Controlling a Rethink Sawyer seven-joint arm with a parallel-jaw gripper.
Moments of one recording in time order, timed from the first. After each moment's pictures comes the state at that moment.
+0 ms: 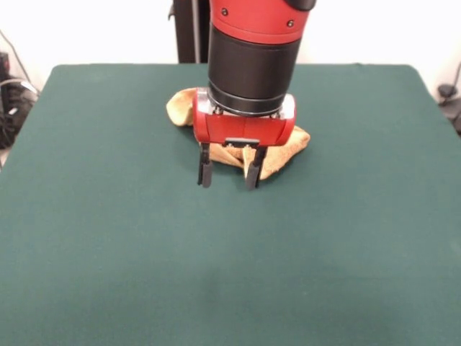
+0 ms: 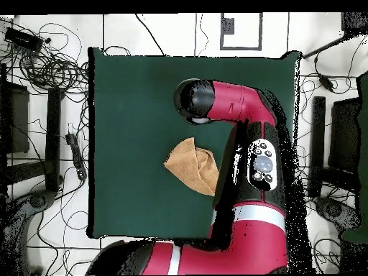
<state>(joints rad) -0.14 -0.40 -0.06 1.13 -0.08 0.79 1.57</state>
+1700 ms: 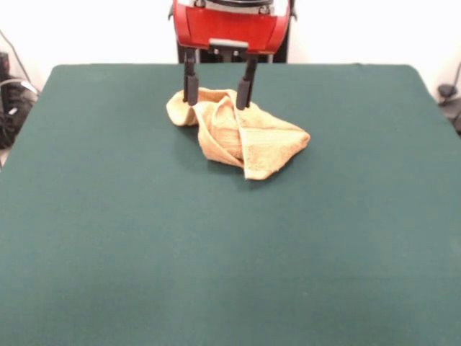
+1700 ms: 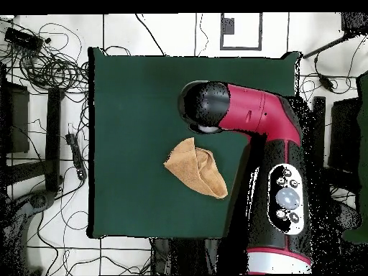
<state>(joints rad) -0.17 -0.60 -0.06 1.26 -0.07 0.89 1.57</state>
